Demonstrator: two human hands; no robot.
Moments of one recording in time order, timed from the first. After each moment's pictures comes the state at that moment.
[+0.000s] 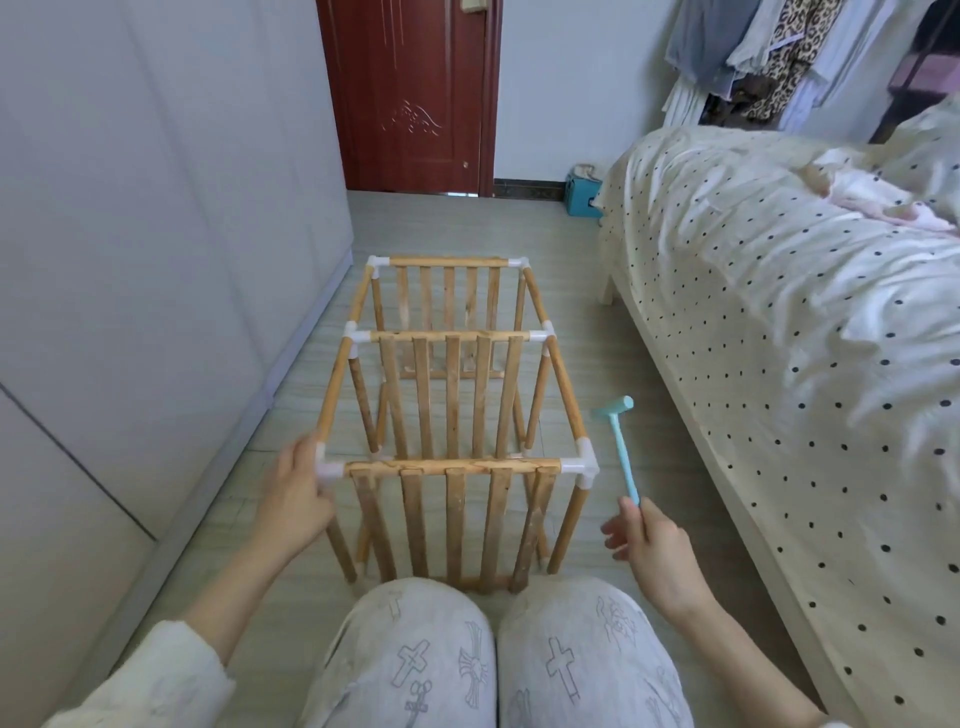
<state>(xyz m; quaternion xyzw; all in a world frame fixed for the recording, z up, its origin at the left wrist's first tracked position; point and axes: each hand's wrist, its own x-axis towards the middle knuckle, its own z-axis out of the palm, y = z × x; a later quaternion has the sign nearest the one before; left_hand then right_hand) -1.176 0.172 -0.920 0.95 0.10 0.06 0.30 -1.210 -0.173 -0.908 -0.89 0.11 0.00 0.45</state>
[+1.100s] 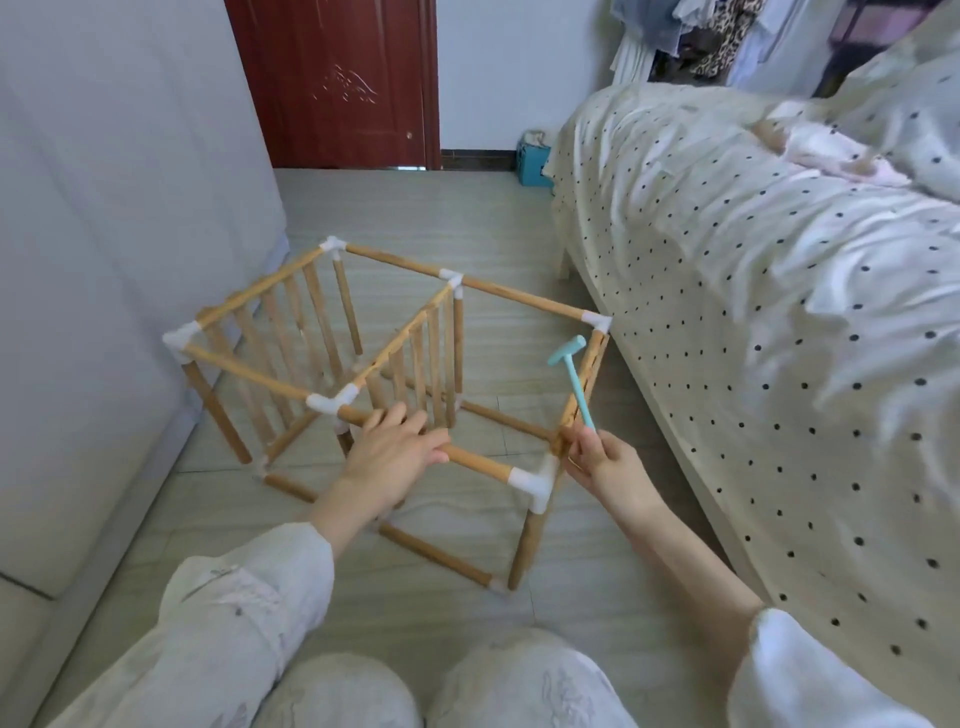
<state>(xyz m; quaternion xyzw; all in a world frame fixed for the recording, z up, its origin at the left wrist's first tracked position) -1.075 0.046 -0.914 0.97 -0.23 0.01 -0.04 -1.129 -0.187 -0.897 -0.77 0.13 0.02 0.62</state>
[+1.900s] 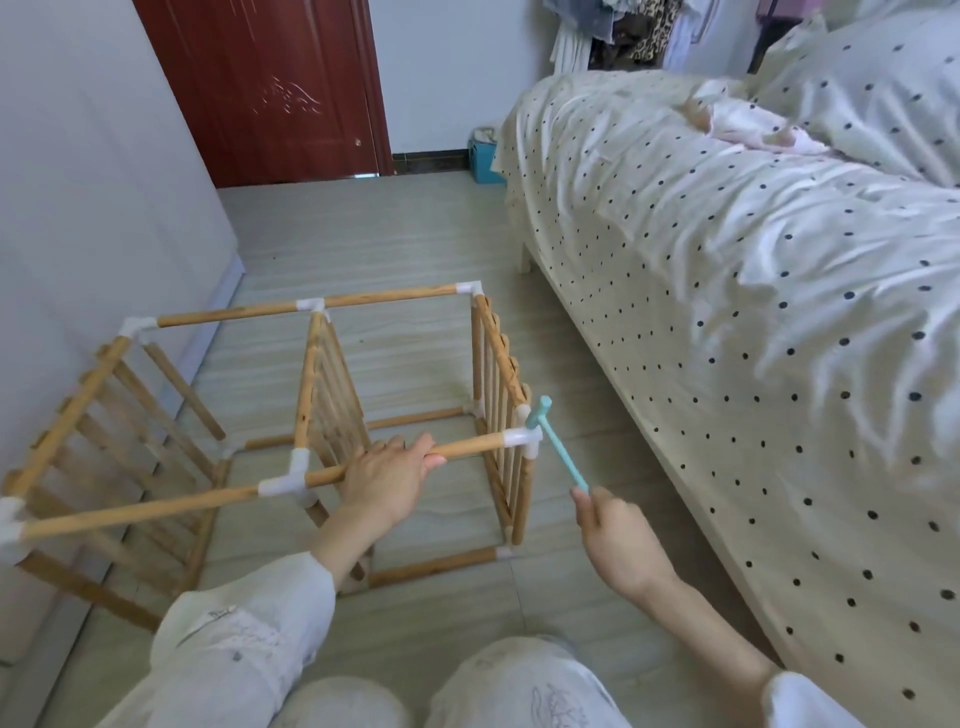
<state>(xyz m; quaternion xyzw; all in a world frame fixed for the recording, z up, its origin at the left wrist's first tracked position) -1.079 0.006 -0.923 0.98 -0.17 -0.05 -0.02 -1.183 -0.215 -0.927 -0.93 0.15 0.01 0.35</state>
